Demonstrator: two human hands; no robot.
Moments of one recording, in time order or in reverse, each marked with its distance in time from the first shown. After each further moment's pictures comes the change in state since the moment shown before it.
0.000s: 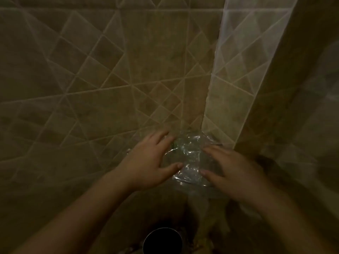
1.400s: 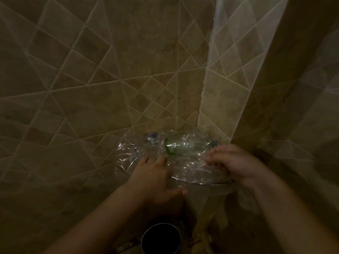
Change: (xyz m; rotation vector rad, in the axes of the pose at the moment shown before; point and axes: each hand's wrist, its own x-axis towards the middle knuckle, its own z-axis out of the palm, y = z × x) left_hand 0.000 0.007 0.065 0.357 -0.335 -0.041; right_hand 0.031 0.052 0.029 1.111 -0.176 0.481
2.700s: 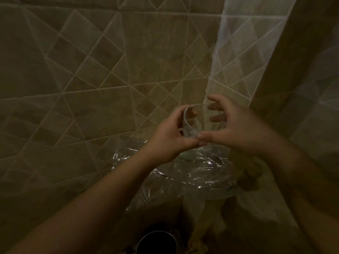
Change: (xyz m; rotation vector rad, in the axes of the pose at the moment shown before) left_hand 0.034 0.001 -0.086 -1.298 0.547 0.257; right_hand -0.042 -0.117 0.012 -0.753 0.193 -0.478
